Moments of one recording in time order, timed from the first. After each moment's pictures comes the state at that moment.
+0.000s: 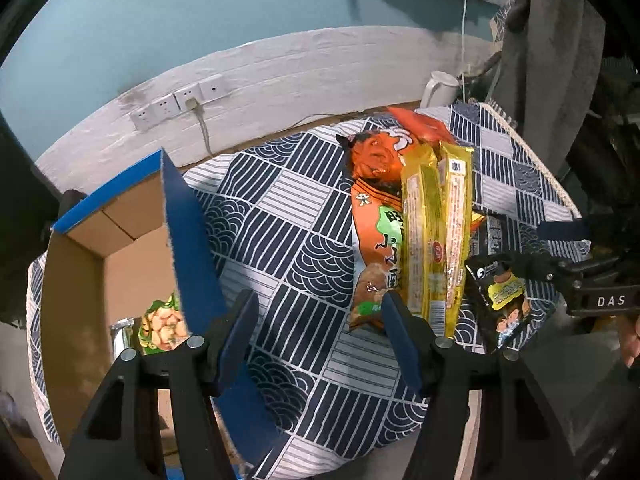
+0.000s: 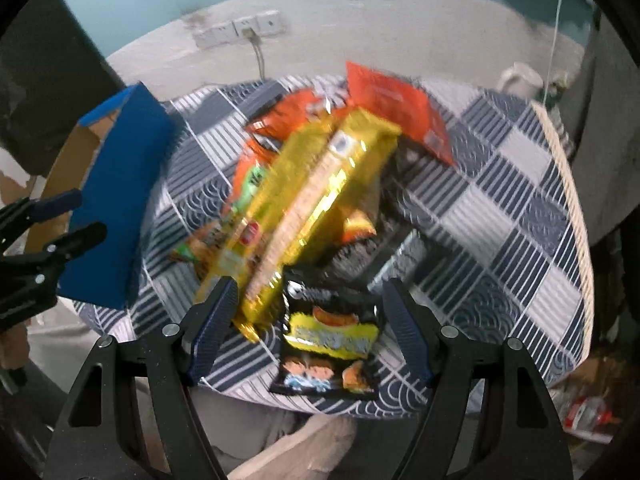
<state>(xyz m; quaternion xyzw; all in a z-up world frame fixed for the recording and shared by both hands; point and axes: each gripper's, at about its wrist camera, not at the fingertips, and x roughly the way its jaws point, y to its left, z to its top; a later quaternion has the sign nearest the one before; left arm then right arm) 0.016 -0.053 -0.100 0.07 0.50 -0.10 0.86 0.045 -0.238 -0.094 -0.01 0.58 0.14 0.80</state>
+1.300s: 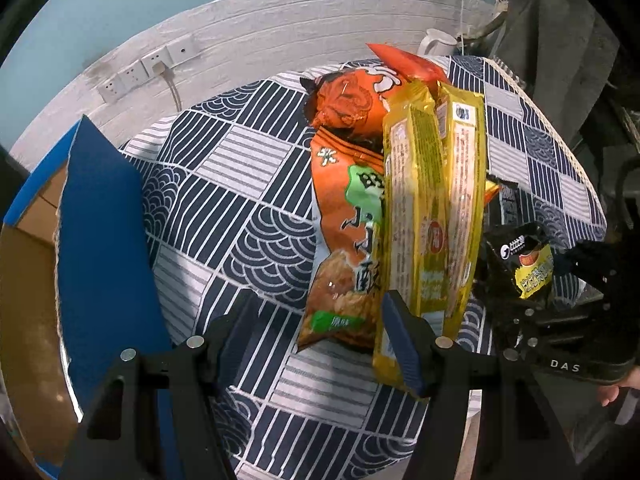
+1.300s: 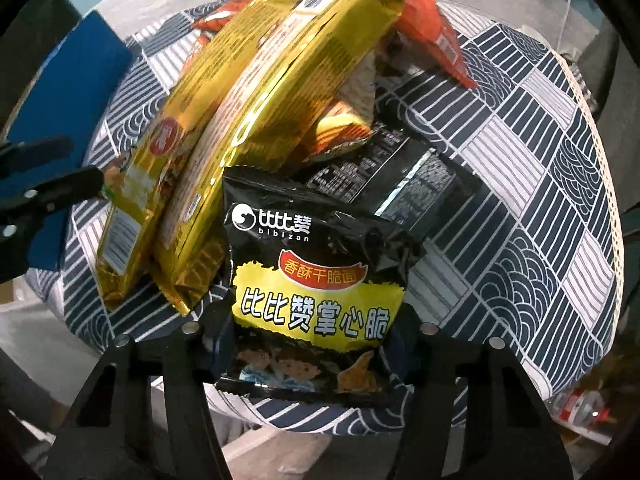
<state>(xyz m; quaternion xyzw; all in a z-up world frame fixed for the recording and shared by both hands) 0.048 -0.093 -0.161 0.07 0.56 -0.11 0.82 0.039 -0.242 -0.175 -0.04 0.63 0.12 0.77</state>
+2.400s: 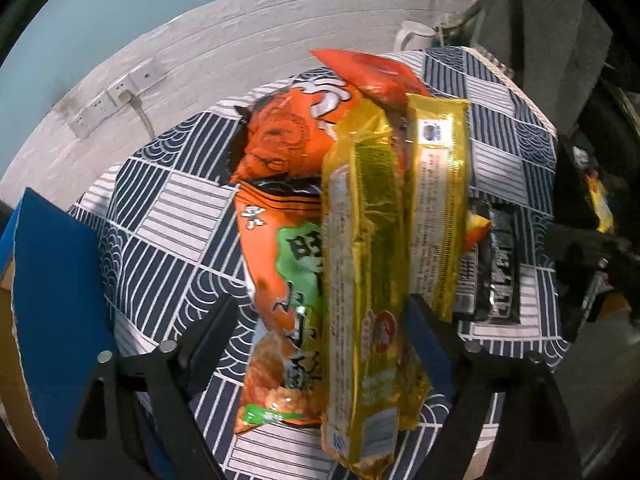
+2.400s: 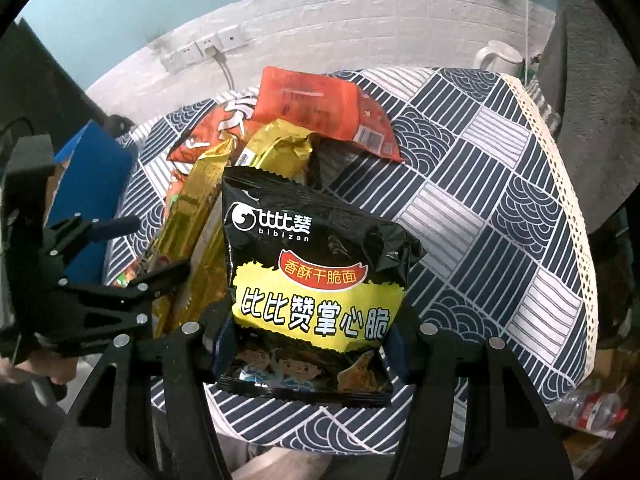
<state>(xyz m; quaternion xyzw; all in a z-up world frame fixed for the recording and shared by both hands) 0.083 -0.146 -0.178 0.10 0.55 -0.13 0.82 0.073 -0.302 -0.117 0.04 0.56 0.12 0.82</state>
